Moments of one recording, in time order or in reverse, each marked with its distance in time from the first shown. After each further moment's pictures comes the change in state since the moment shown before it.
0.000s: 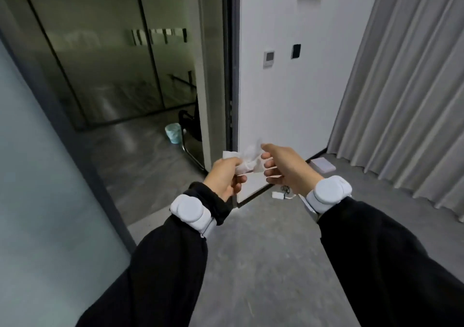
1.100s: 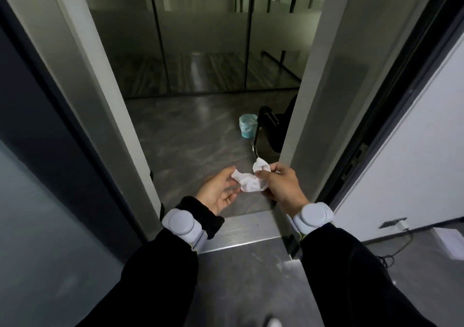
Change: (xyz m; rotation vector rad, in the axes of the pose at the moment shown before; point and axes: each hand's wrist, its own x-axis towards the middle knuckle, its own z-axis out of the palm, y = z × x) left_hand 0.460 0.149 -0.310 -0.323 0.422 -0.111; right_hand 0.526 -0.074 0.353 0.004 -0.282 -0.010
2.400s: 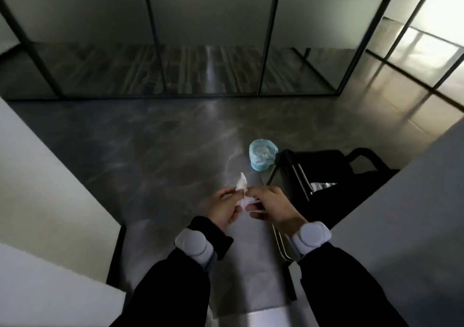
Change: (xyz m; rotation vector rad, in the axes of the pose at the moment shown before) left_hand 0.668 0.312 0.085 0.038 0.139 0.059; right_hand 0.713 -0.132 0.160 -0.055 -0.286 0.228
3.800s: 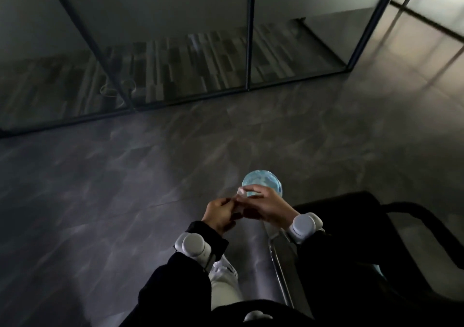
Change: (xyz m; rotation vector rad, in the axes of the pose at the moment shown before) left_hand 0.590 0.233 0.225 0.176 -0.048 -0.197; right_hand 0.618 -0.228 -0.164 0.031 -0.155 0.028
